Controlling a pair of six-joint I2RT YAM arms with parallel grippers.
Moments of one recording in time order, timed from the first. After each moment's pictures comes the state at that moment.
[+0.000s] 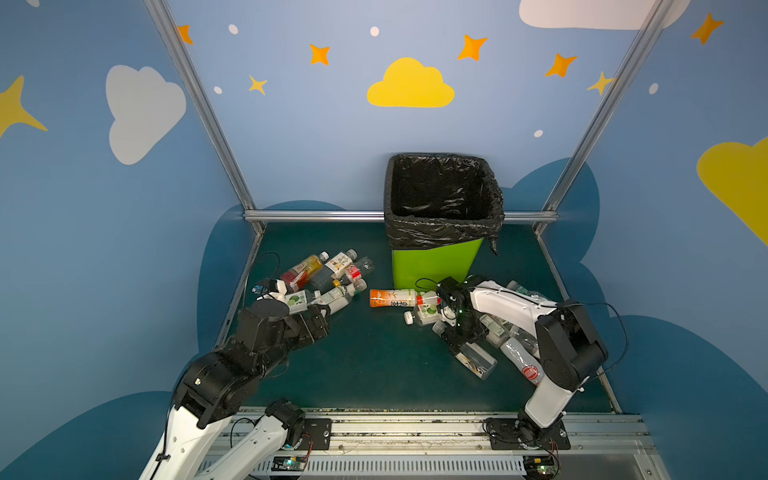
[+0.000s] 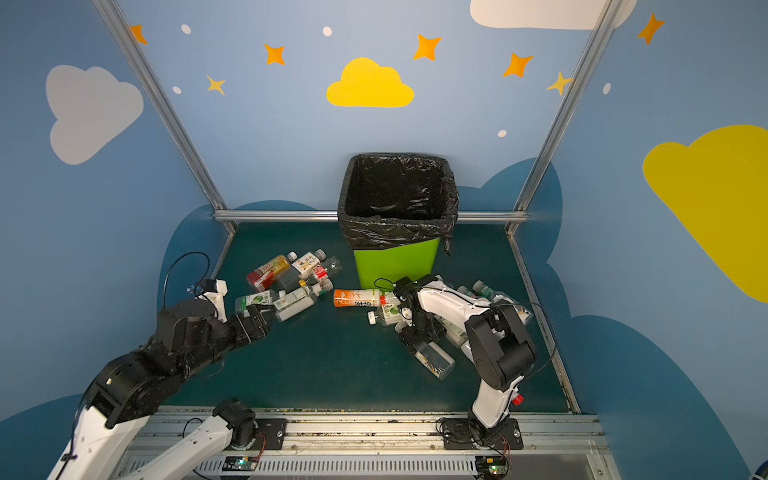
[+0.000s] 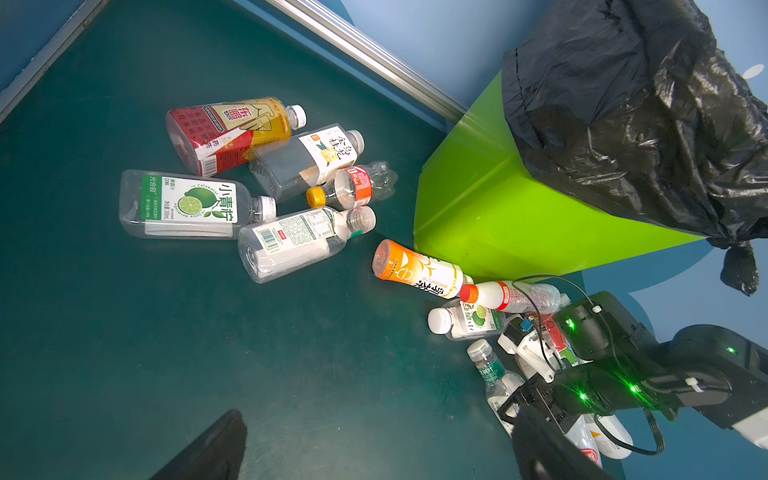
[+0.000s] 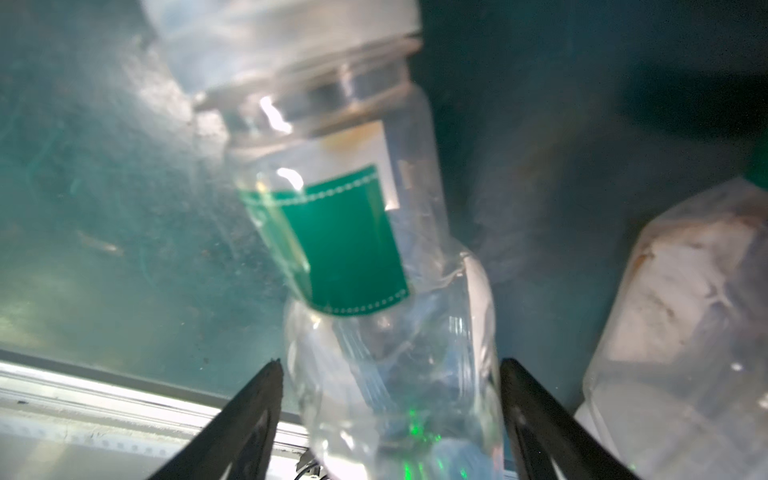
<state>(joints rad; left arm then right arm) -0.50 0.67 1.15 -1.12 -0.18 -0.76 0.63 1.75 1.16 -1.18 -0.02 0.04</state>
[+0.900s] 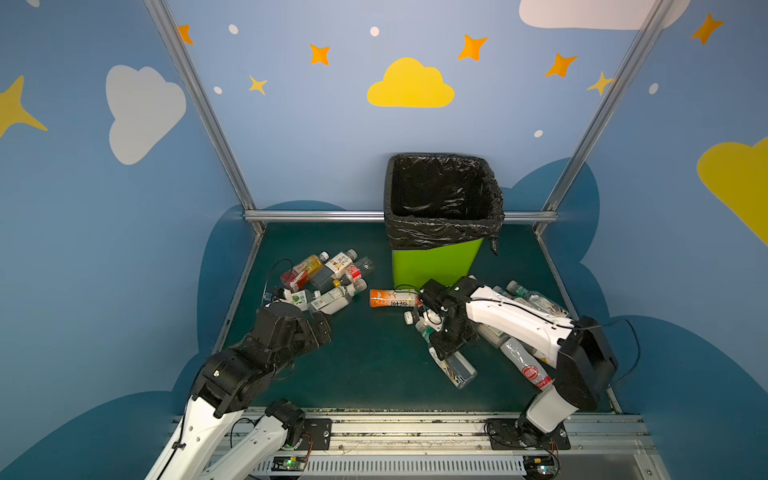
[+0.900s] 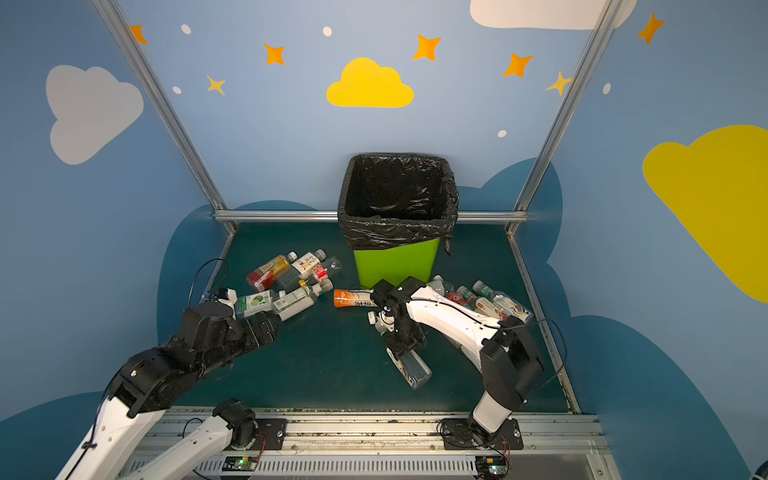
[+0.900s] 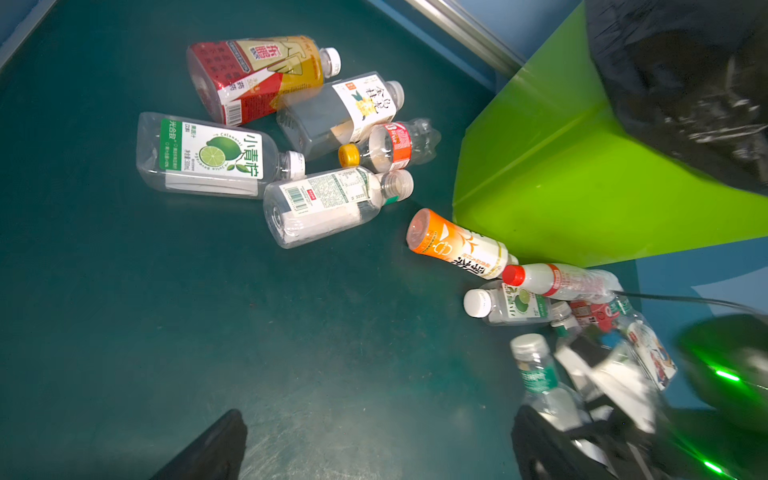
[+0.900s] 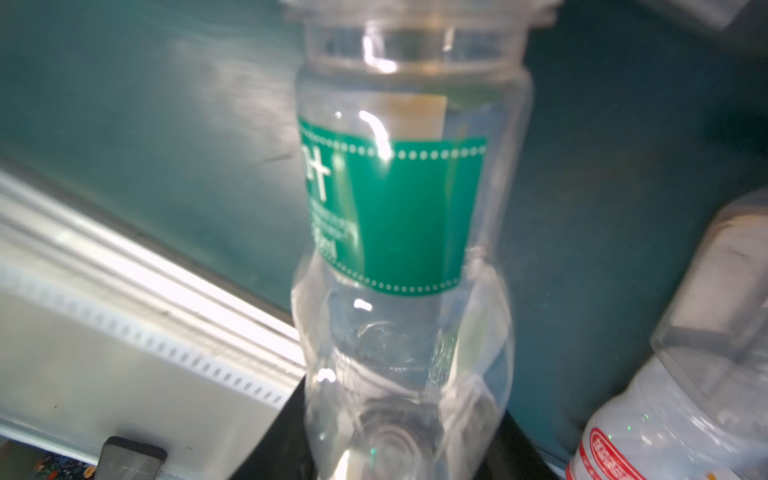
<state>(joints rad) -0.50 0.68 1.03 -1.13 -0.19 -0.81 0.88 1.62 1.31 -1.30 -0.11 0.14</state>
